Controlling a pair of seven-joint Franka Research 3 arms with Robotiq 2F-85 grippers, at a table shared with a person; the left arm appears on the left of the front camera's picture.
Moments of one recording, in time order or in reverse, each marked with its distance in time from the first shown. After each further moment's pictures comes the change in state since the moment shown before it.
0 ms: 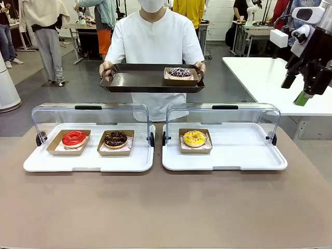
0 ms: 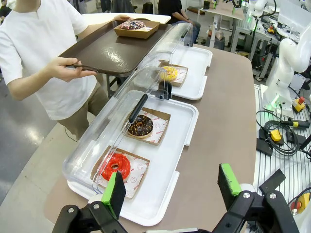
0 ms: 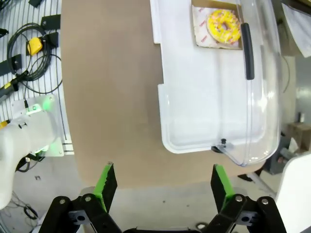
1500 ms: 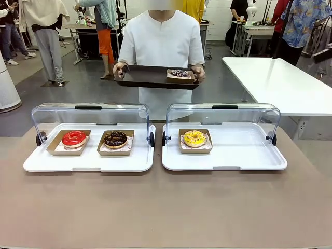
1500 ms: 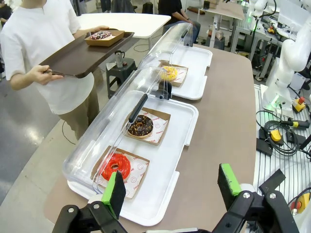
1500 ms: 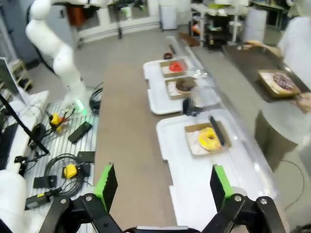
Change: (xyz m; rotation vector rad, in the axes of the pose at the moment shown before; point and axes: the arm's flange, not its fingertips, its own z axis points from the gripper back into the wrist) left arm 0.000 0.000 0.000 0.000 0.000 0.000; right arm -0.191 -0.007 0.011 0.066 -0.971 -0.224
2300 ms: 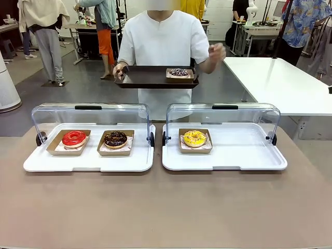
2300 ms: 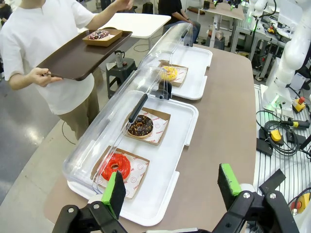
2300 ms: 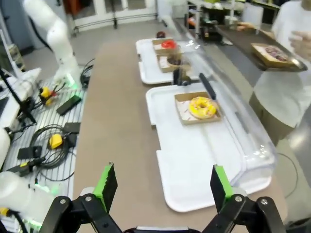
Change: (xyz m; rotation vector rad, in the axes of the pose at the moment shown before) left arm 0.000 0.000 0.000 0.000 0.000 0.000; right arm -0.087 -0.022 0.013 0.018 0.045 0.081
